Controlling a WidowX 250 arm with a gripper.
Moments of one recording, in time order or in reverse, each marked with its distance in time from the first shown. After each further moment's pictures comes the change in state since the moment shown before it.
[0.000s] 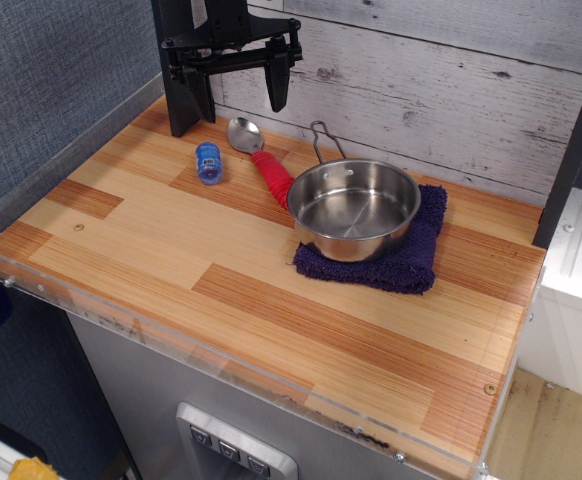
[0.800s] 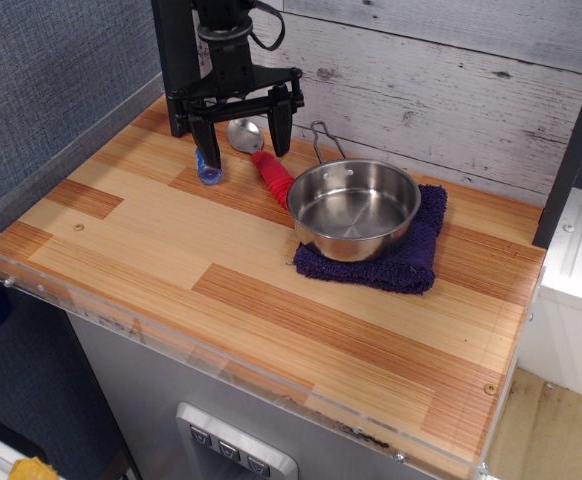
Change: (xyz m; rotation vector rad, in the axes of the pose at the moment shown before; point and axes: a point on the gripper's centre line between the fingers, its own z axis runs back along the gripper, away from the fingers) arm -0.020 0.003 -0.032 -0.004 0.069 0.027
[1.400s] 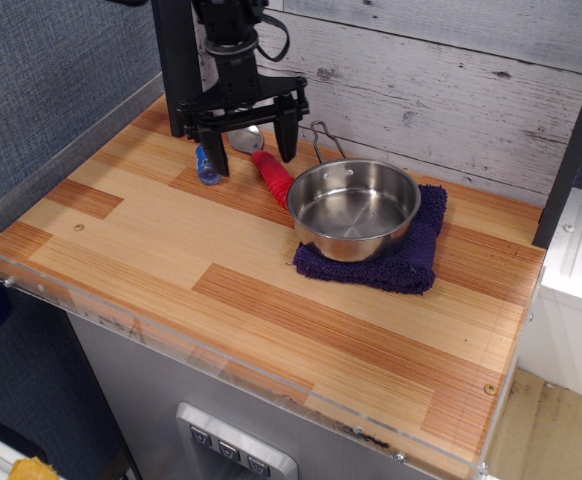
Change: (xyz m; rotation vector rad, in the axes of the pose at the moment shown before) arm 0.003 -0.008 -0.013 -0.015 -0.034 0.026
